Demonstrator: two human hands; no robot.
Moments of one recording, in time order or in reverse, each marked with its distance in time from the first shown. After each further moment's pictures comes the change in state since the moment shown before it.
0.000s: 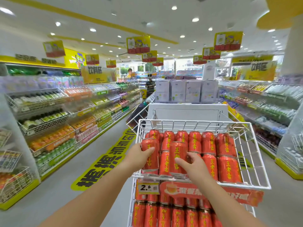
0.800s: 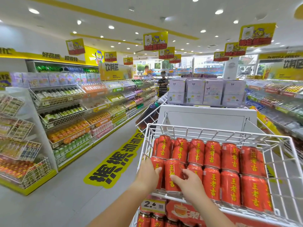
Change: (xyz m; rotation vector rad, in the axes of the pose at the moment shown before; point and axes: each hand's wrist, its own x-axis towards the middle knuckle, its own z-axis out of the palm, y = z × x) left_hand 0.068 -0.063 0.054 0.416 0.156 -0.045; right_hand 0.069 0.048 0.055 -0.113 -0.119 0.153
